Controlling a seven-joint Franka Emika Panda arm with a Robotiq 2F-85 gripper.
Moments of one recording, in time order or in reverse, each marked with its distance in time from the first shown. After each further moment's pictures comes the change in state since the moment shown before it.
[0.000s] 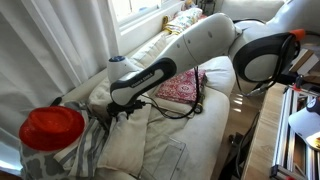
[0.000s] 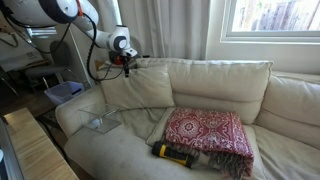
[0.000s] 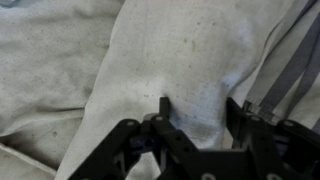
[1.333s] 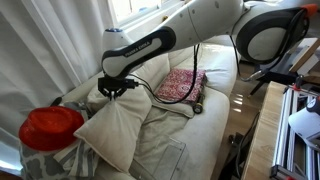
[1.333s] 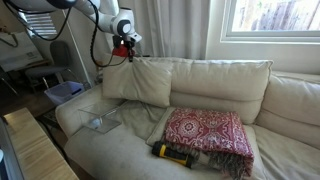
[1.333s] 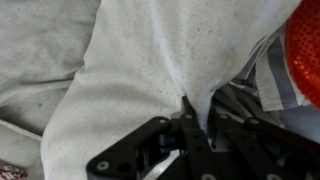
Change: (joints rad) arm -0.061 -0.129 0.020 -0.010 0.023 -0.018 -0.003
